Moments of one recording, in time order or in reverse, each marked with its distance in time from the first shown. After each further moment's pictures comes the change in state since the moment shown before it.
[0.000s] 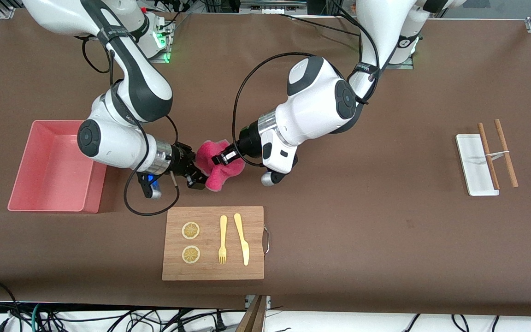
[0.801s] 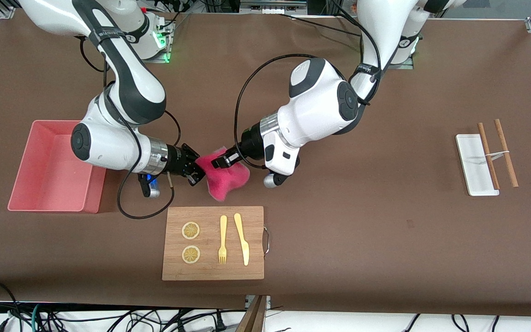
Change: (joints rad) left arm 0.012 0.001 0.003 0.004 0.000 0.000 0.000; right arm -0.019 -0.006 0.000 0.003 0.068 -0.018 -0.002
